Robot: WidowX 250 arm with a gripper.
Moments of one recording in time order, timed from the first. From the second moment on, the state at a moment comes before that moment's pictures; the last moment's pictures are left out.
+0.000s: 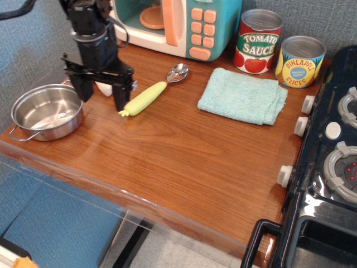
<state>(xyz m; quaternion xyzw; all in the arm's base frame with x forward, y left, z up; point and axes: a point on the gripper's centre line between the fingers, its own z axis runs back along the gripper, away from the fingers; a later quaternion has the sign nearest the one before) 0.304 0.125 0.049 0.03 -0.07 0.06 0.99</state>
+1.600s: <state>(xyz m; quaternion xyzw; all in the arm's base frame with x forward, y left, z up) 0.282 0.144 0.011 0.07 -0.01 0.12 0.99</state>
